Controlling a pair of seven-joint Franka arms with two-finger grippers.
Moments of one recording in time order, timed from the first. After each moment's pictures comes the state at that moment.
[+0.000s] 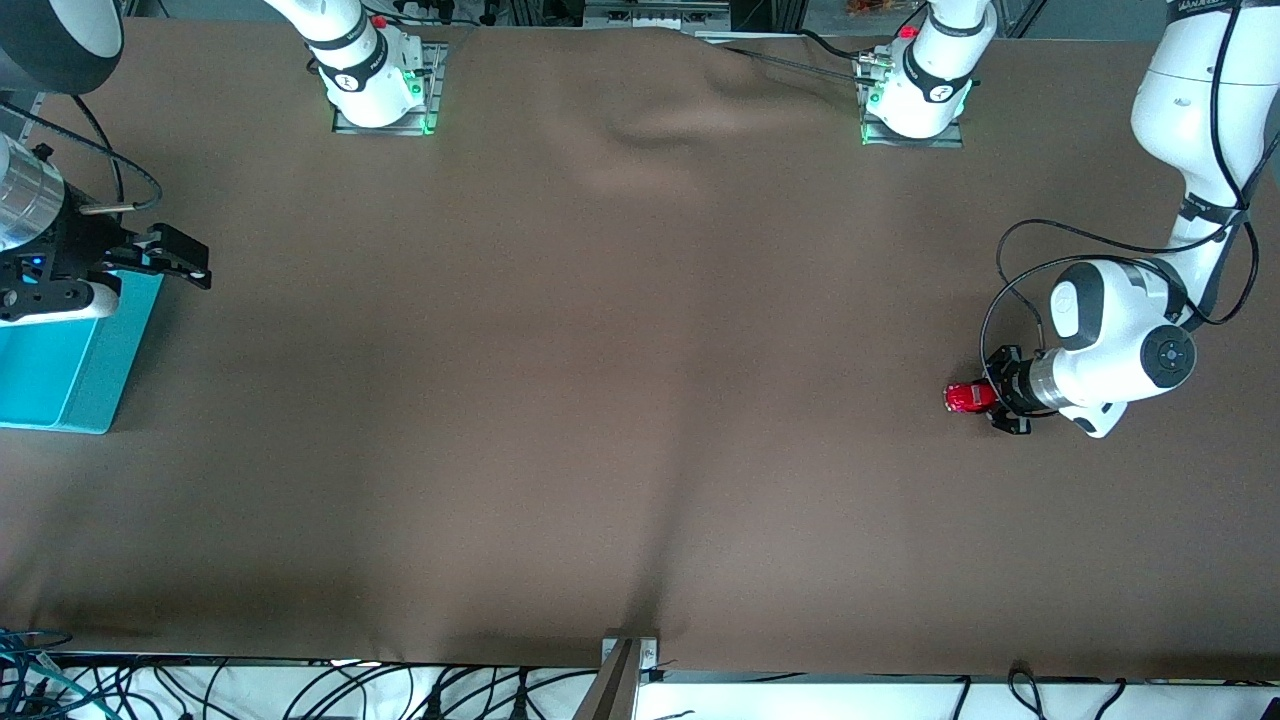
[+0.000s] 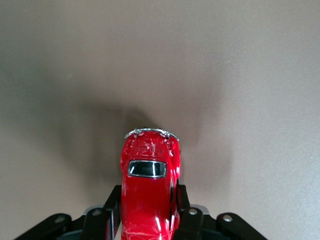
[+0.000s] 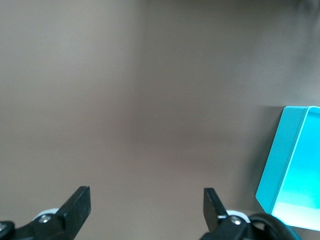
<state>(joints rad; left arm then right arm) 0.32 0.59 -0.22 -1.91 0.04 2.35 -1.52 0.11 0.13 -0.05 -1.50 -0.04 1.60 -0.07</state>
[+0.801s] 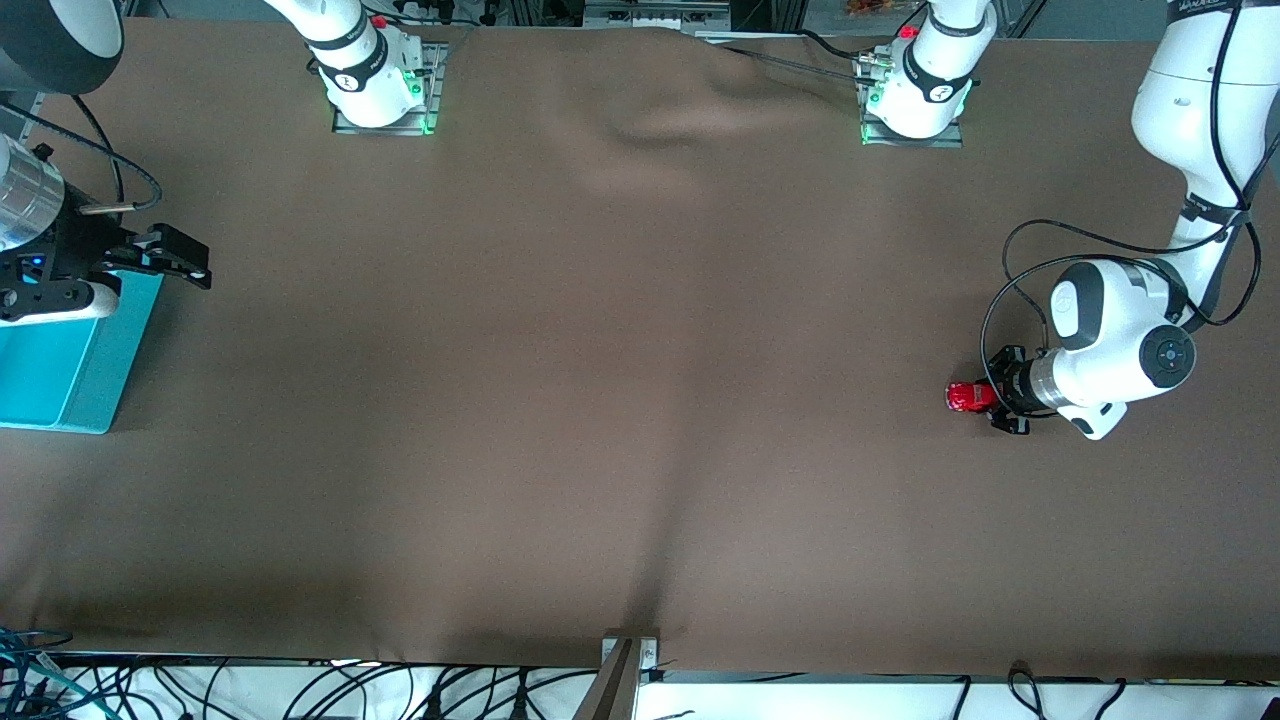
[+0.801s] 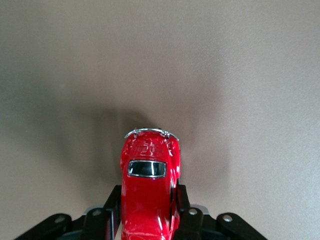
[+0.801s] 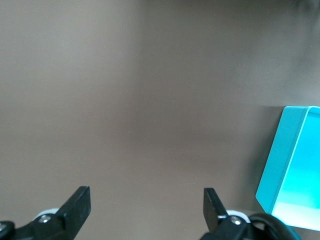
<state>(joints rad) 0.32 0.59 -0.22 -1.91 0.06 2.35 -1.46 0.11 0.13 -0.05 -1.50 -0.04 1.60 -0.07</state>
